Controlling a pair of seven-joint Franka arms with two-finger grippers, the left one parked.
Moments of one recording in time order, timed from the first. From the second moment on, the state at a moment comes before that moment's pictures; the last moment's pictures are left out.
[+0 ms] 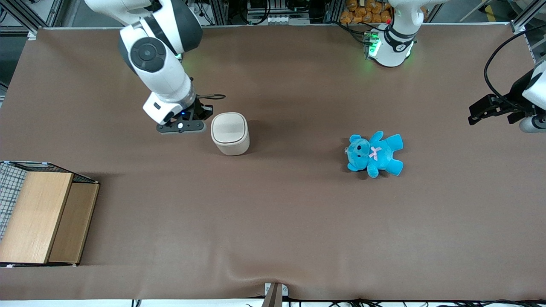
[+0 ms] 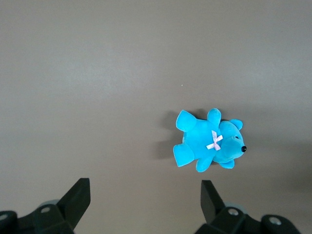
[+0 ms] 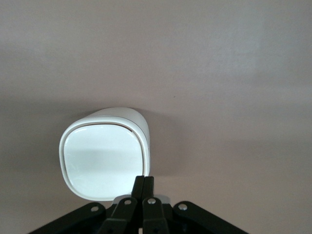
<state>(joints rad) 0.25 0.08 0.30 -2.00 0.02 2.00 0.50</state>
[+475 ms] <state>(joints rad) 0.26 0.13 0.33 -2.10 -0.02 2.15 0.58</state>
